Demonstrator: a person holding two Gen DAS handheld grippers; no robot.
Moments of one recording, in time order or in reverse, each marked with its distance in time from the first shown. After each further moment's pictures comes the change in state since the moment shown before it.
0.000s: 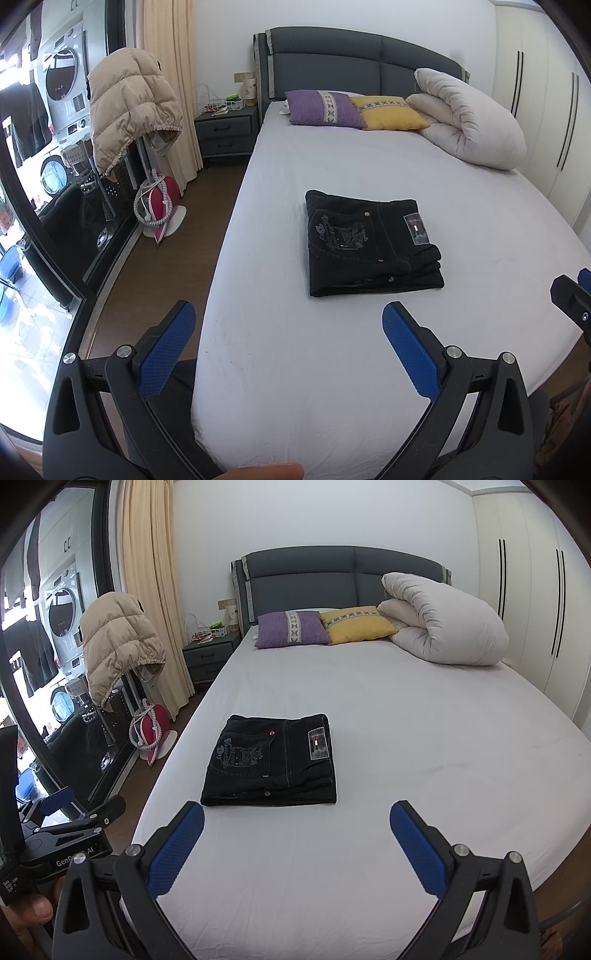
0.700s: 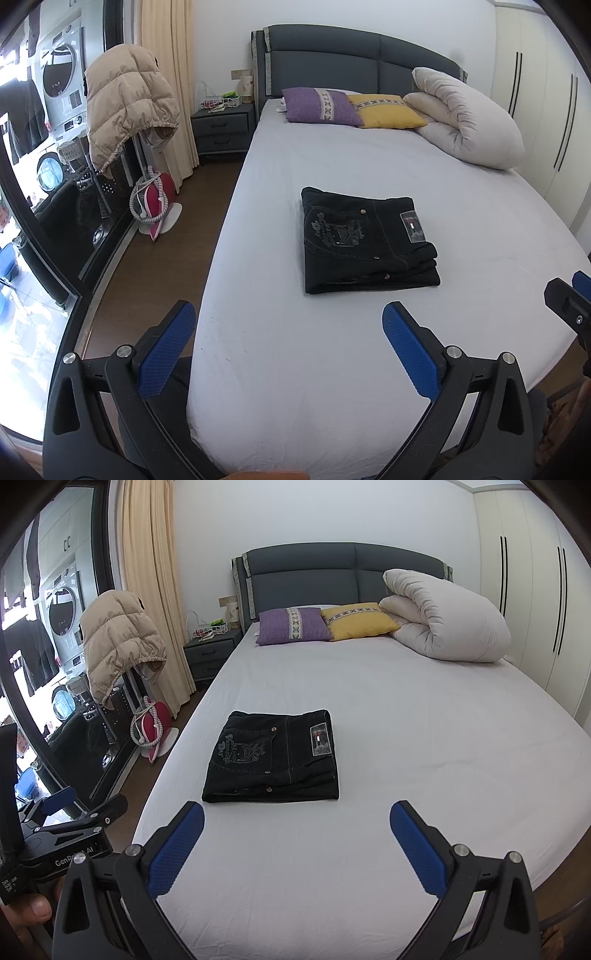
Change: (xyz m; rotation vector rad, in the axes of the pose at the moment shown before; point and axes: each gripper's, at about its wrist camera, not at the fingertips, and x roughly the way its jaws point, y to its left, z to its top) left arm 0.010 0.007 0.004 0.012 0.015 -0.032; right arm 0.002 0.002 -0.007 0.001 0.007 0.005
